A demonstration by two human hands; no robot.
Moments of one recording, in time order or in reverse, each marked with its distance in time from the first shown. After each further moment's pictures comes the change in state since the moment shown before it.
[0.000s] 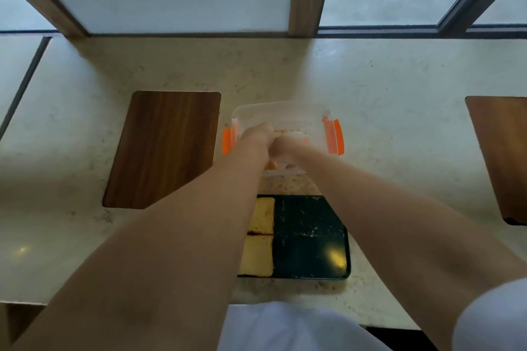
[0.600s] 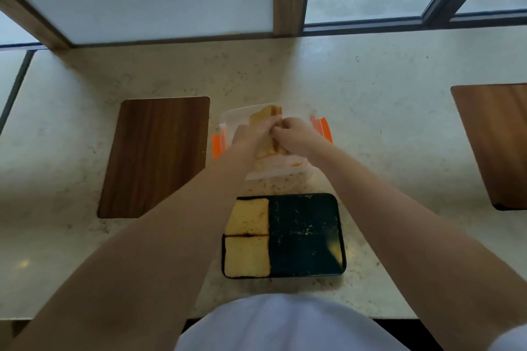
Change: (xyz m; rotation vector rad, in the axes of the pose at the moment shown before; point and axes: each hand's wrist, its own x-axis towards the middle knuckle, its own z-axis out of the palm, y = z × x) left_hand 0.003 -0.001 0.004 -0.130 -0.041 0.180; right_hand -0.046 0.030 -0.036 0.464 0.258 -0.225
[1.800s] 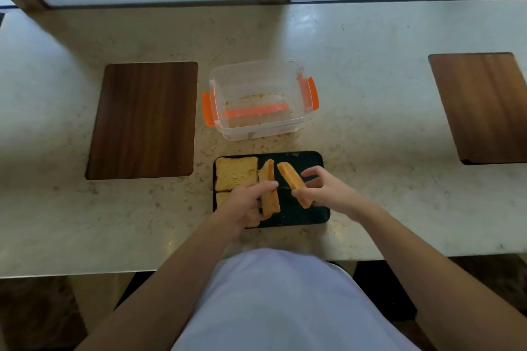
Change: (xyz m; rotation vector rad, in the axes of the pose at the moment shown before) left_hand -0.094 -0.192 -0.020 -0.202 -0.438 -0.166; right_hand -0.143 0.165 0.027 0.092 -0.201 0.193
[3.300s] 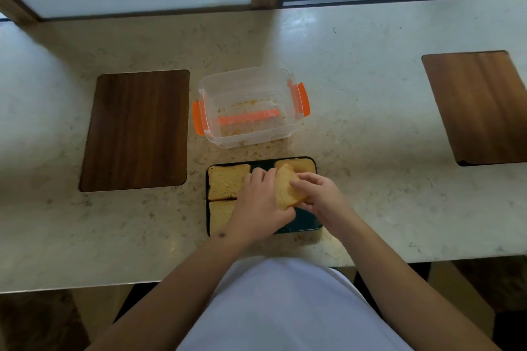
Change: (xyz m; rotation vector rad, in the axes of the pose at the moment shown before) left_hand 0.007 0.004 0.045 1.243 0.266 0.662; right_hand -0.007 -0.004 0.017 0.713 0.141 -0.058
